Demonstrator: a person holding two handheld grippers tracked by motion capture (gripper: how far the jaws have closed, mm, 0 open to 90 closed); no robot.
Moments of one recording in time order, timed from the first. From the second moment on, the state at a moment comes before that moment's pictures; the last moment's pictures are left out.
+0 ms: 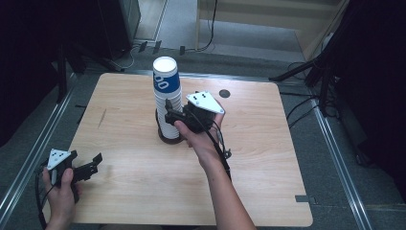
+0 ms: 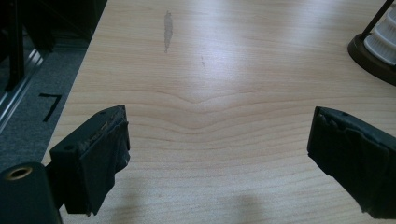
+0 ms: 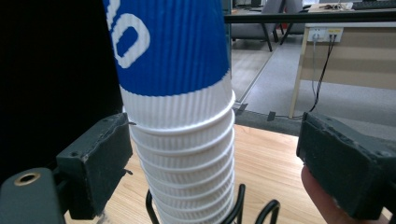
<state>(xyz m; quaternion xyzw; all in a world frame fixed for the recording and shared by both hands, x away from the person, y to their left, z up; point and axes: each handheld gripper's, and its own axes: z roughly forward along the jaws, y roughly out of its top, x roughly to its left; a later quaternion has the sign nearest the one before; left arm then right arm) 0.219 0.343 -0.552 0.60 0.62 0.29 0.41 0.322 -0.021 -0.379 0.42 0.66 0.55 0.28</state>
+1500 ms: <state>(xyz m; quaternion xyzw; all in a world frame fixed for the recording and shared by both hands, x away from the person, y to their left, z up) 0.223 0.335 -0.551 0.61 0.62 0.31 0.39 0.372 0.028 -0.354 0.42 0.66 0.55 0.29</state>
